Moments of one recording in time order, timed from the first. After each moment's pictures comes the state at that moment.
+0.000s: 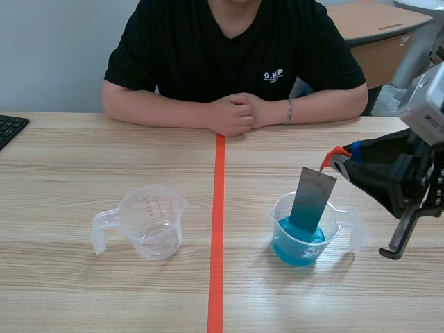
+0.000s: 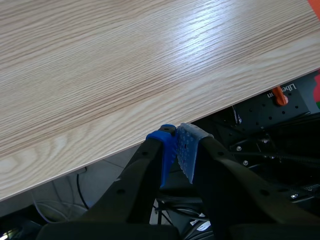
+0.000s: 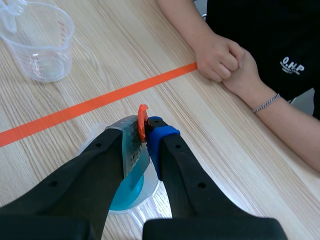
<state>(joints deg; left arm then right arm) 70.4 -29.6 -4.7 106.2 -9.9 -6.8 -12.3 -22.9 31.5 8.8 106.9 0.5 45.4 7.8</state>
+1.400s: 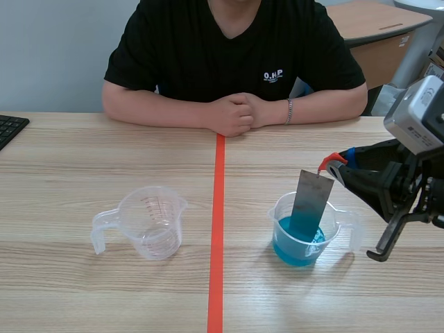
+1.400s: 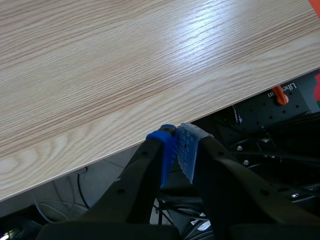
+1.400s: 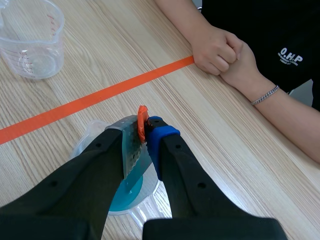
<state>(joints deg) 70.4 -29.6 -4.7 106.2 -9.7 -6.8 -12.3 -22.0 27.9 8.8 105.3 -3.2 45.3 8.2</state>
